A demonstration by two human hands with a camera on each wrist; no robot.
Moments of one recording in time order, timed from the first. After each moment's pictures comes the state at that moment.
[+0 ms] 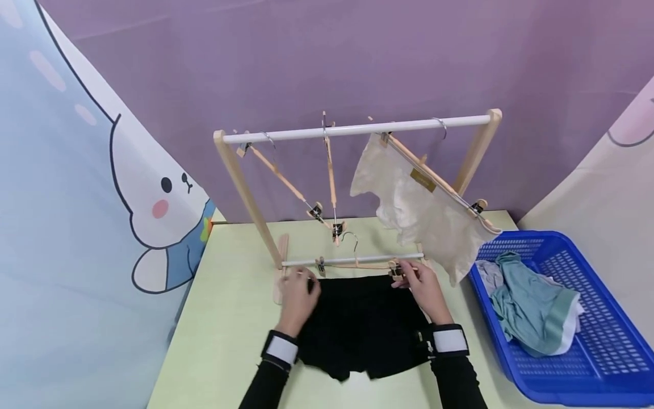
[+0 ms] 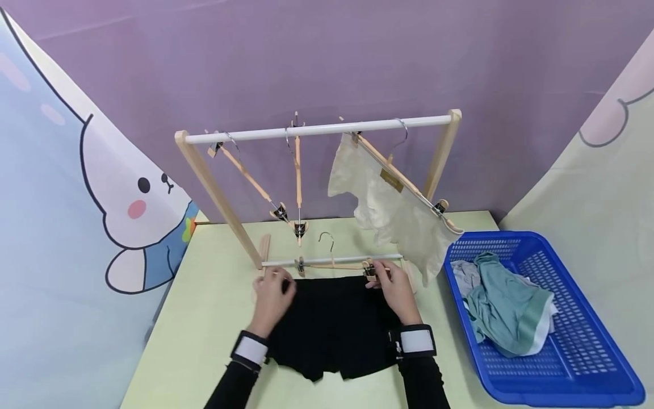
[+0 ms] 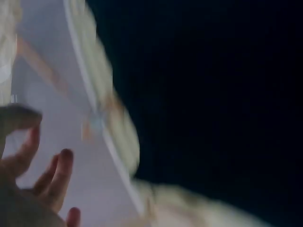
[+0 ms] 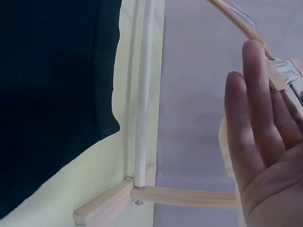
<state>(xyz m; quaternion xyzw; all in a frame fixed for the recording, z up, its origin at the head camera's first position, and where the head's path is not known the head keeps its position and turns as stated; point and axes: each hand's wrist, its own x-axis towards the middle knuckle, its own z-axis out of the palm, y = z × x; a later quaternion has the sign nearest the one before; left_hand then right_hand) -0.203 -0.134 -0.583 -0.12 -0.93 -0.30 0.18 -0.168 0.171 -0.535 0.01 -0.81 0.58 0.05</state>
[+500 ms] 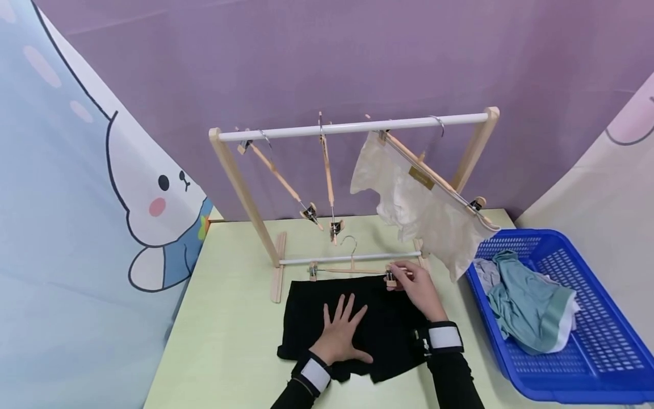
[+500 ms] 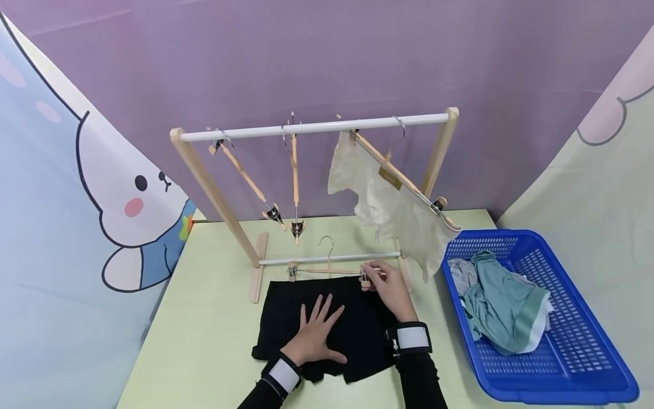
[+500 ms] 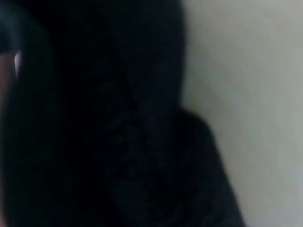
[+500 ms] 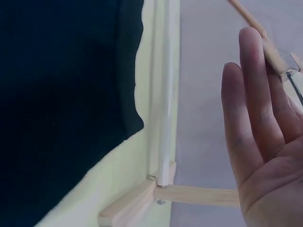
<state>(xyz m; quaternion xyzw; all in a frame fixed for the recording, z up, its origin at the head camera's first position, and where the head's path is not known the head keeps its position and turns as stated) -0.137 -0.066 -0.636 -0.29 -0.93 -0.19 -0.14 -0.174 0.173 -0.550 -0.01 -0.80 0.60 0.00</state>
